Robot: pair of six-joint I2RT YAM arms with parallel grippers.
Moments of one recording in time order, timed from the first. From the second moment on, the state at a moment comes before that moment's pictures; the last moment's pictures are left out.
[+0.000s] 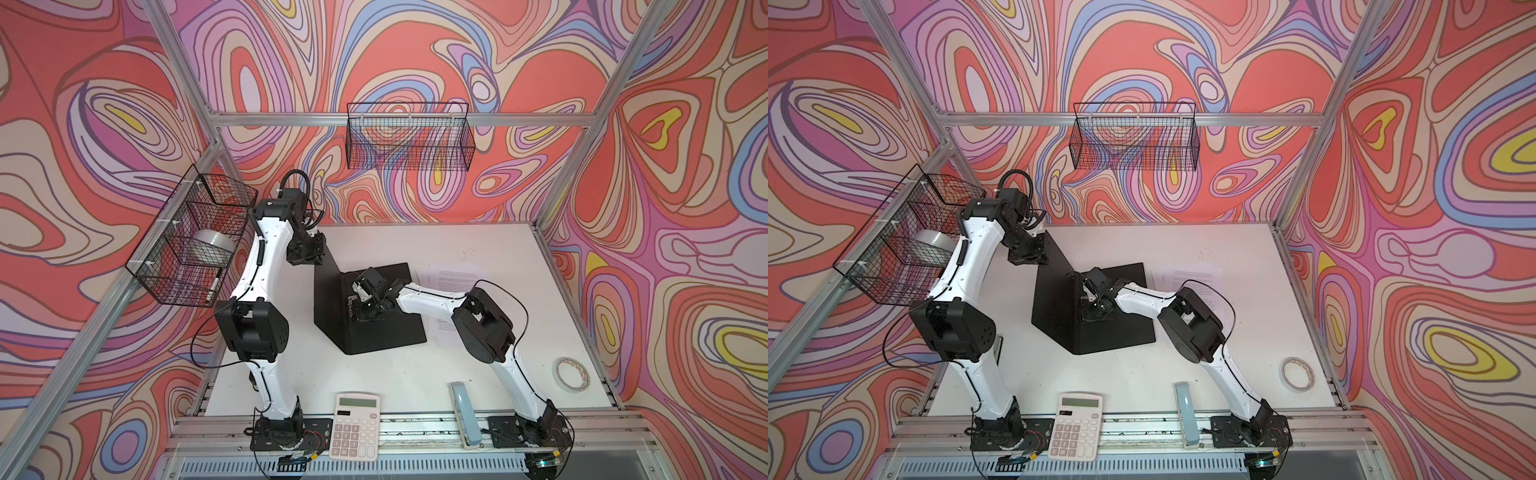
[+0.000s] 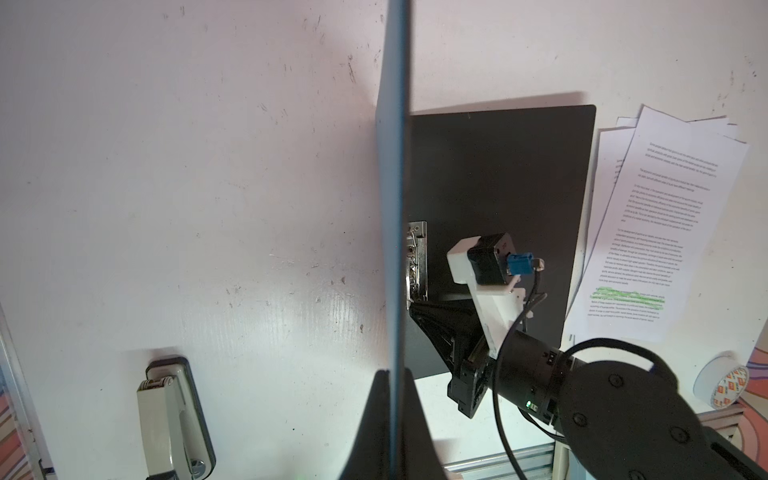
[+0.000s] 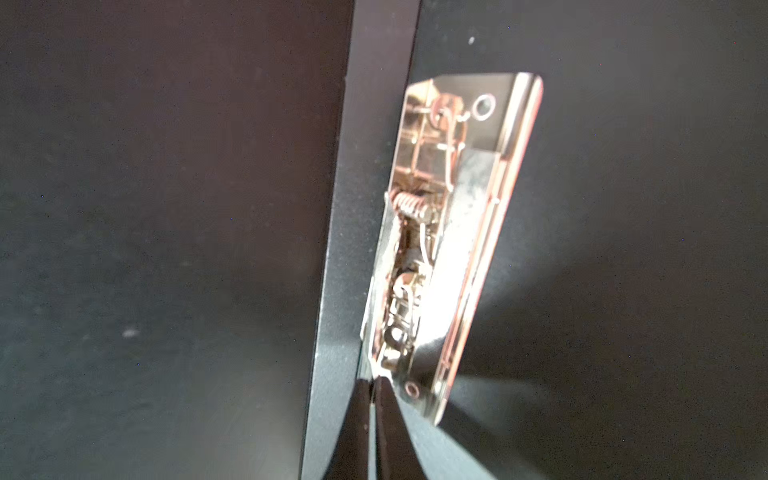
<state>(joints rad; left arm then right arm) -0.04 1.91 2.07 -1.48 0.20 -0.19 0.86 2.32 1.76 -0.44 -0.36 0.70</state>
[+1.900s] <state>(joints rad) -0.04 1.91 2.08 -1.50 0.17 -0.14 0.87 2.32 1.82 -0.56 -0.24 0.65</state>
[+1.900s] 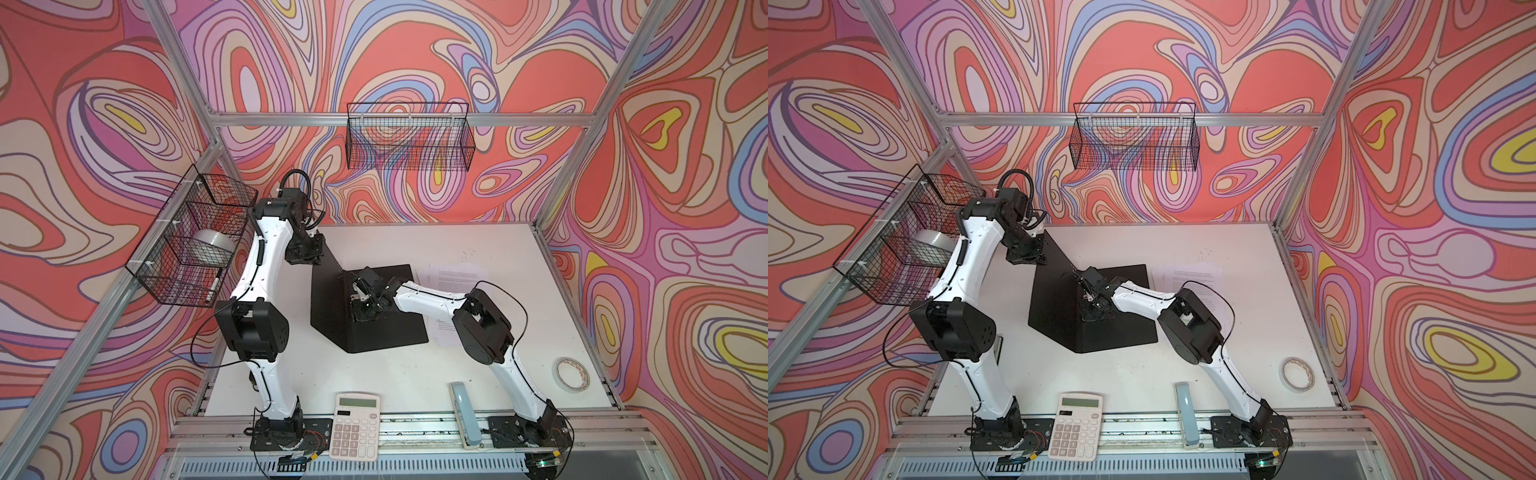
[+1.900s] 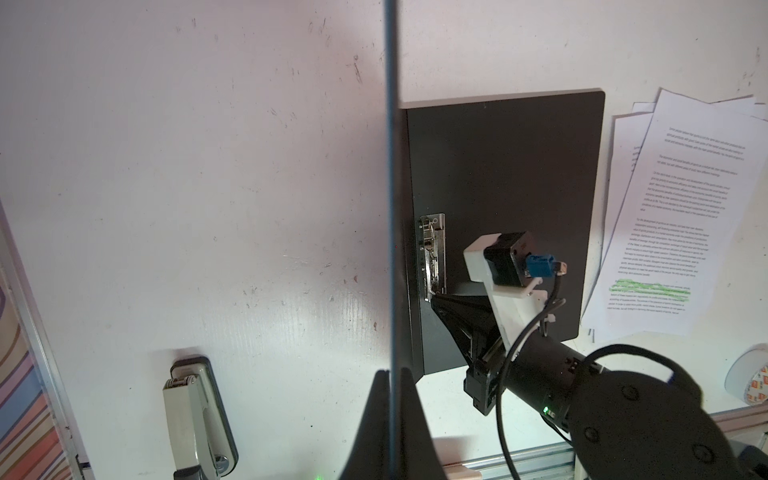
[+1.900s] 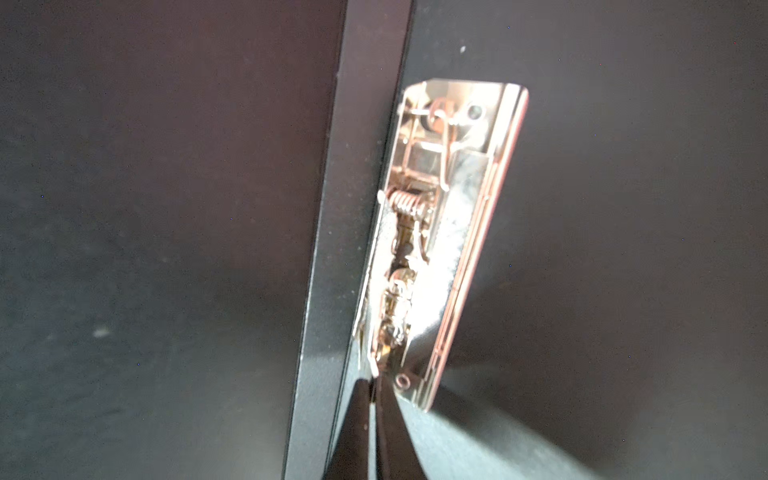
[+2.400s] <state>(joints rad) -0.04 1.91 2.08 -1.50 0.17 -0.14 0.87 2.31 1.87 -0.61 -0.23 0.64</state>
